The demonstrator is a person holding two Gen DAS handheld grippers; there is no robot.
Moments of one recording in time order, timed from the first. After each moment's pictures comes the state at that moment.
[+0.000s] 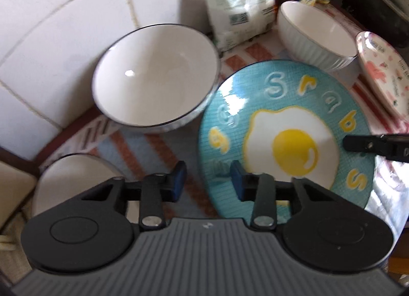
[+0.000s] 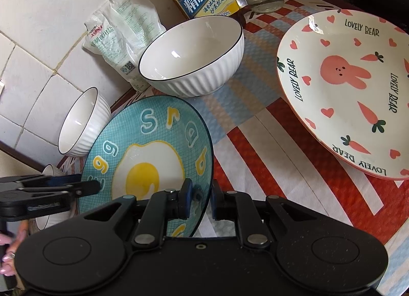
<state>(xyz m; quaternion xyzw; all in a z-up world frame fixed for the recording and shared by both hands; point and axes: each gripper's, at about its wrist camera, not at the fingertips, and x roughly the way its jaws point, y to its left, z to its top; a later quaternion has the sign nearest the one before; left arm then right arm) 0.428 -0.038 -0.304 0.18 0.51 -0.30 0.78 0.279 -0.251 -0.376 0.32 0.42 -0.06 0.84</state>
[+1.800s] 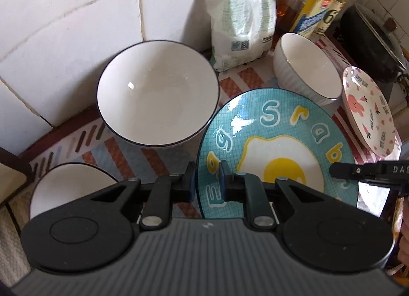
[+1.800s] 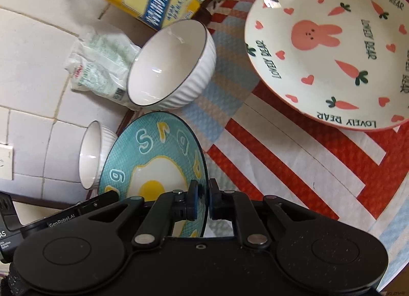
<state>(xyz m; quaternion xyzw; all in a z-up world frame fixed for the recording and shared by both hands) 0.441 -0.027 -0.277 0.11 0.54 -0.32 0.77 0.260 -0.267 -0.373 0.47 0.41 -0.08 0.78</state>
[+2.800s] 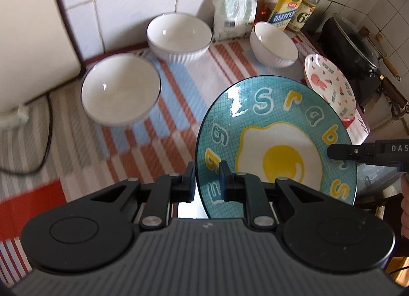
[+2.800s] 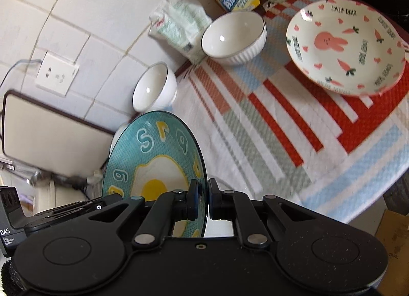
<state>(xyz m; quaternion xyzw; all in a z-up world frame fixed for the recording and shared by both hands) 0.303 0.075 -0.211 0.04 0.55 -0.28 0.79 0.173 -0.219 -0.291 0.39 0.45 0.01 0.80</state>
